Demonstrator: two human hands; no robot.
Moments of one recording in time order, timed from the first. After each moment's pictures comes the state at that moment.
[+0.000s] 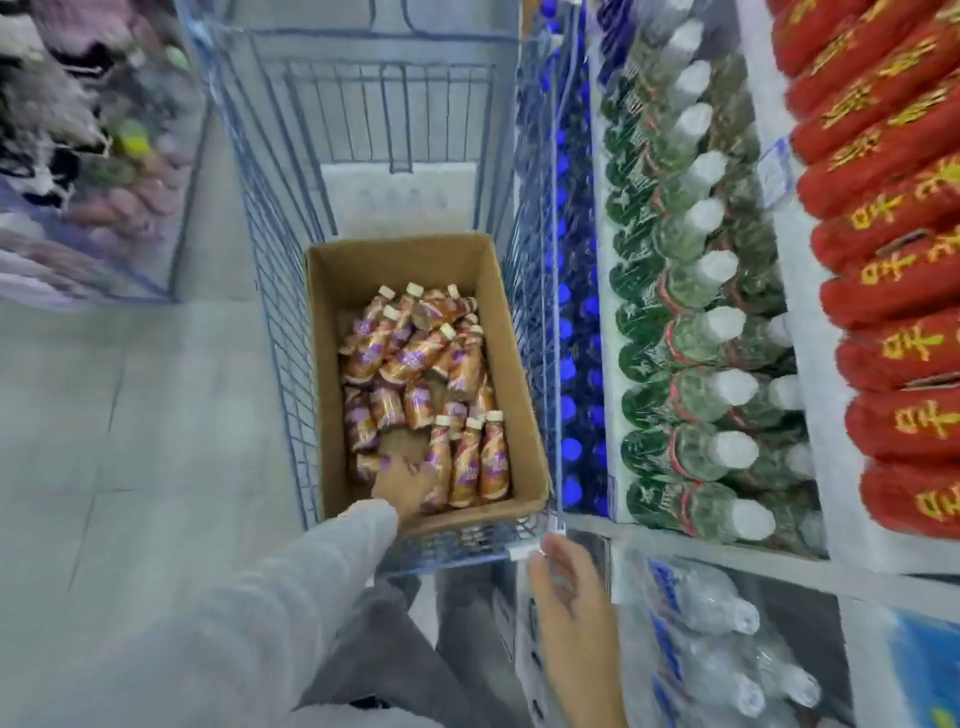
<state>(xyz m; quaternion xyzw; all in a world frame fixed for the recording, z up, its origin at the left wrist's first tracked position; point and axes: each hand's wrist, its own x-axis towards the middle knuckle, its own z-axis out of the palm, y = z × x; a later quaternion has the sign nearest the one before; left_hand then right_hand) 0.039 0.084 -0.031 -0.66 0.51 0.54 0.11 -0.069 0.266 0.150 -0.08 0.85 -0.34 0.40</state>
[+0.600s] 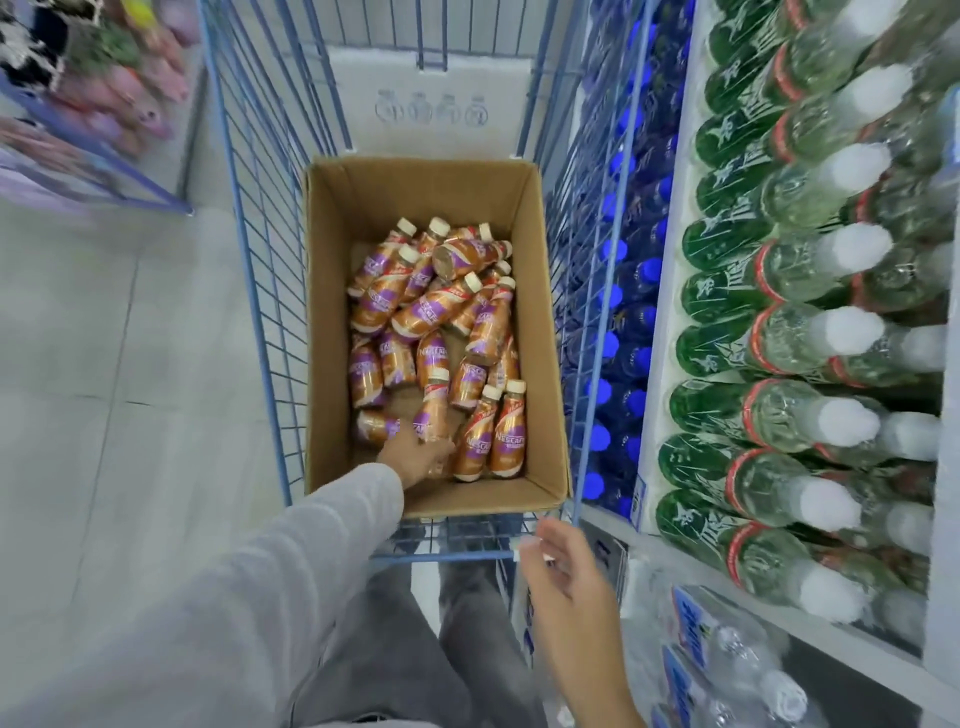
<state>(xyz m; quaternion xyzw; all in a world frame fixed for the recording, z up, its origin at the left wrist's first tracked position) 0.031 0.075 -0.087 -0.67 0.41 0.61 0.14 -0.106 0.237 0.106 -0.11 0.82 -0.23 0.51</state>
